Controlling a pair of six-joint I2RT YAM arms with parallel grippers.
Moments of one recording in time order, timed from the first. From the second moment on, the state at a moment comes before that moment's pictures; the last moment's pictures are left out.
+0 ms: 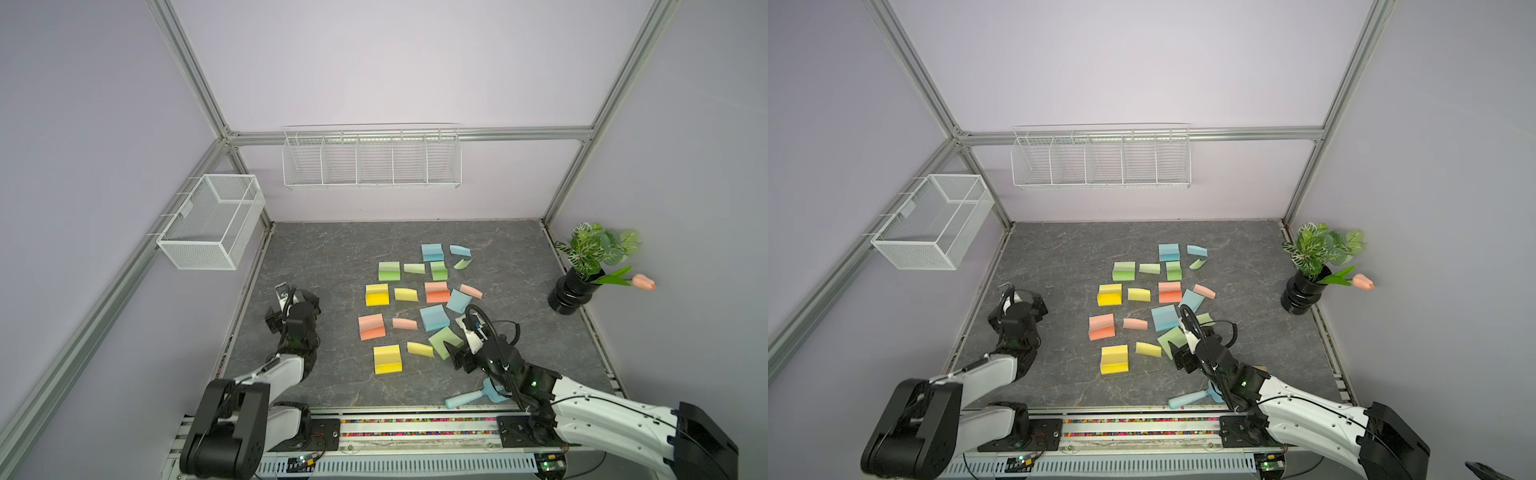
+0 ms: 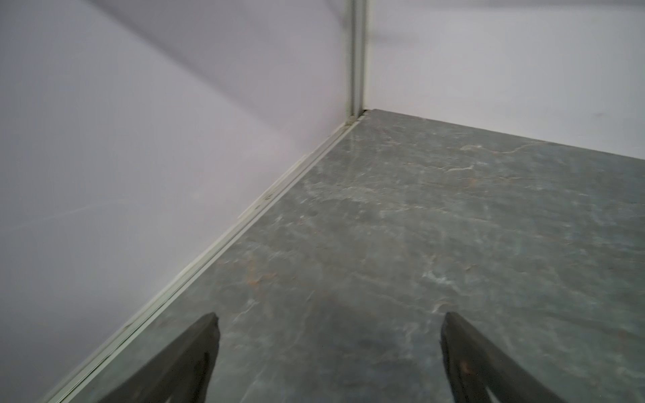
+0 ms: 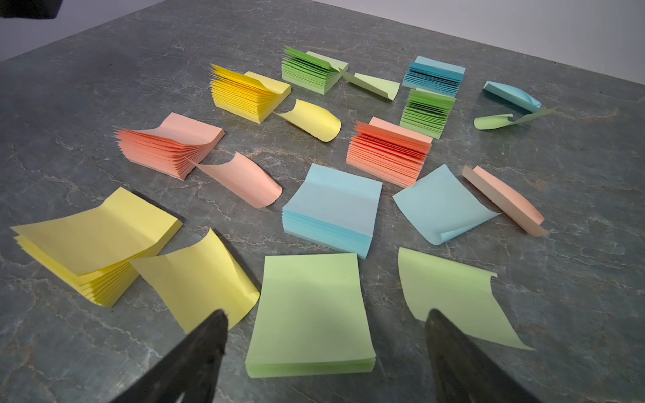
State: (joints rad) left arm -0.17 1.31 0.36 0.62 -0.59 -0.13; right arm 0.94 0.84 0.22 0.11 0.32 0.19
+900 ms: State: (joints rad) left arm -0.10 1.52 0.40 0.80 -0.44 -0.10; right arm 0.89 0.51 0.21 0.14 0.63 0.00
